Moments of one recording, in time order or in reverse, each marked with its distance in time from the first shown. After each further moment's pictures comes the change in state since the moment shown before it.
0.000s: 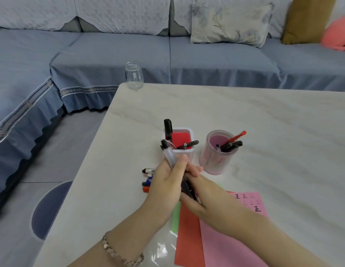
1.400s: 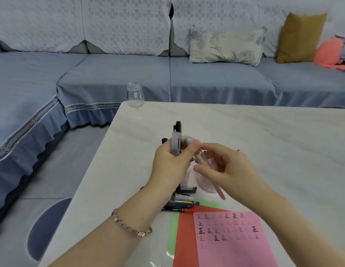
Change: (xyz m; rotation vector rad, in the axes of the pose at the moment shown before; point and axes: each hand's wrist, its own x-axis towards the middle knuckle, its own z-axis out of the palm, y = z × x) left_hand 0.042 0.052 0.022 0.049 0.028 0.138; right_hand 0.020 -0.010 -0.078 0.101 0.374 -0.004
